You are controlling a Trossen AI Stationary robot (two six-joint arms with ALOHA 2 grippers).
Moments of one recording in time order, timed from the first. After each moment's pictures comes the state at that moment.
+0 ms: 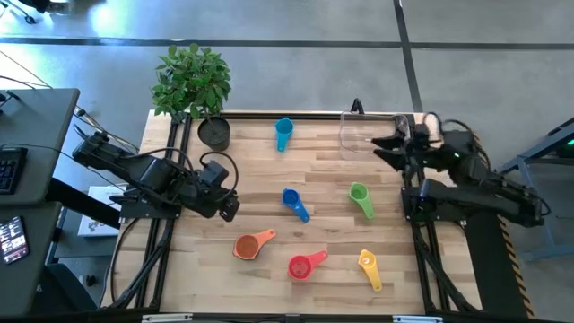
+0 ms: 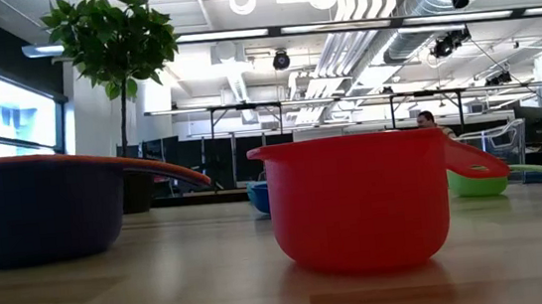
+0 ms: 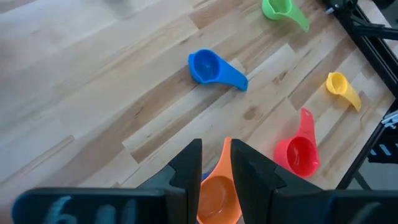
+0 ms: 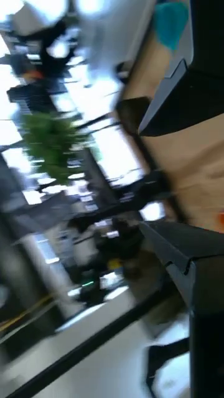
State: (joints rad) left arm -0.42 1.26 1.35 -1.17 -0.46 -1.25; right arm -0.39 0.43 0.58 -0.07 -0.26 0.50
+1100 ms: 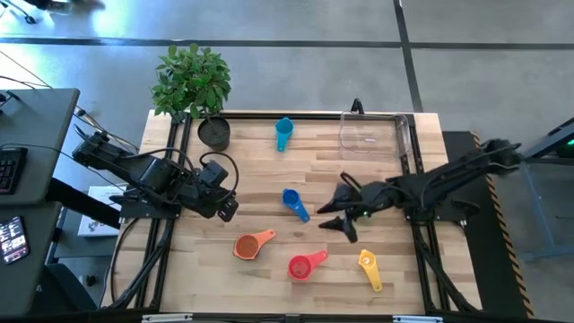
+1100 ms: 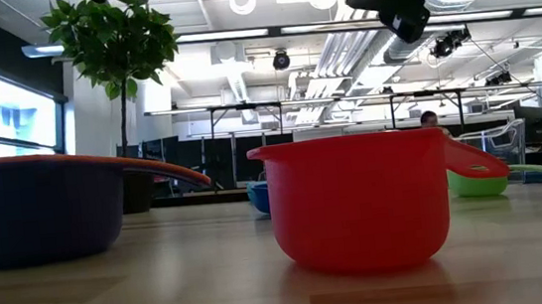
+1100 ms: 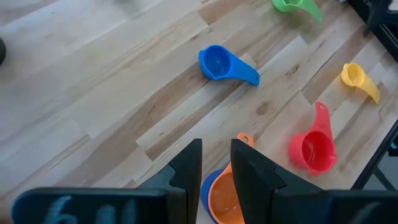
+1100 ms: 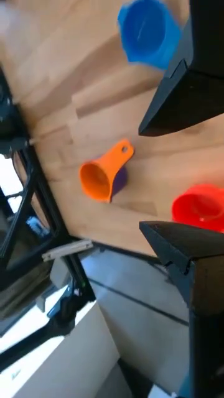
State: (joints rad) left arm -0.42 1.26 1.35 -1.21 -0.46 -1.23; right arm 0.31 1.22 0.69 0.17 0.05 0.50
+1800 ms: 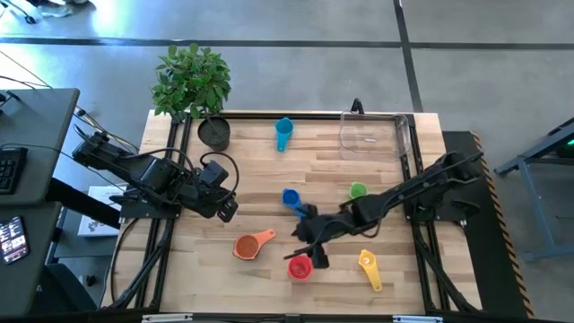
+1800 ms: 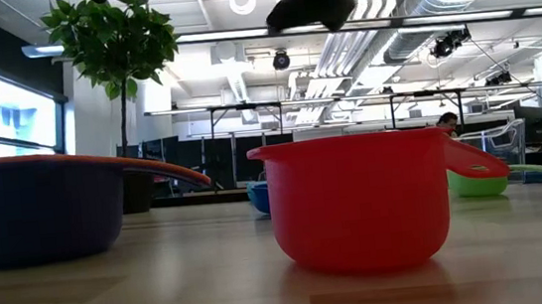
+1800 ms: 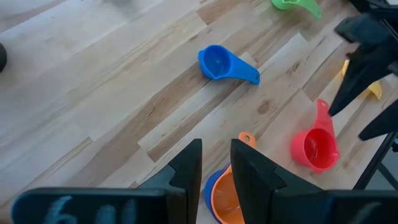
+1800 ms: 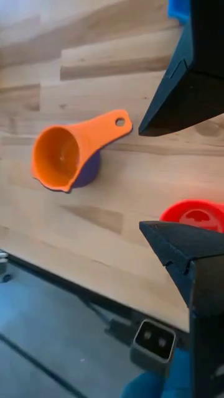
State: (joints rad) left arm -0.42 1.26 1.35 -1.21 -0.46 -1.20; right arm 0.38 1.71 1.21 -0.21 0.07 0.20
